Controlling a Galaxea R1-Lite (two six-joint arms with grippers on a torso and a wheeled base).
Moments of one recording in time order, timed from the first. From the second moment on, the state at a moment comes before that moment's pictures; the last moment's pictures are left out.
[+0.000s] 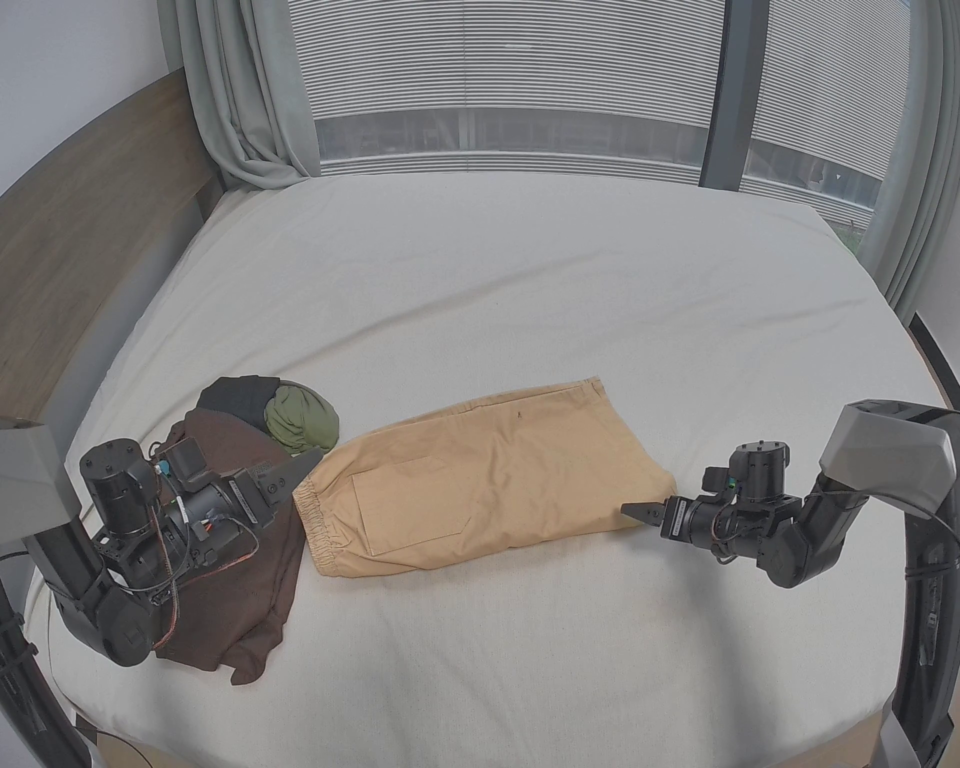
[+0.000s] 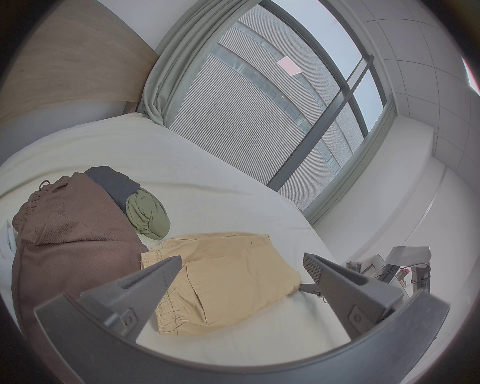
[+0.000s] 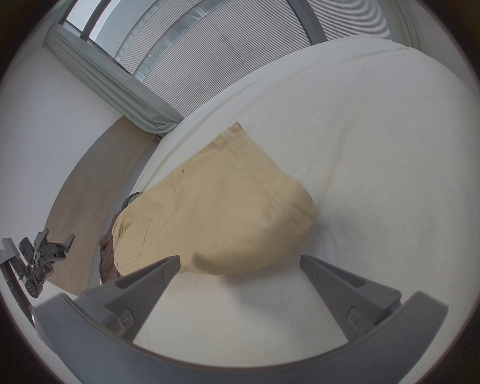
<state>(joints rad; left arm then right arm) -0.13 1.99 -0.33 -1.55 -0.37 -0.47 0.19 2.38 -0.84 -0.99 0.33 0.42</state>
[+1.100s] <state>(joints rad) -0.13 2.00 -0.34 -1.55 -0.36 -0.50 0.34 2.63 -1.09 -1.18 0.24 0.63</state>
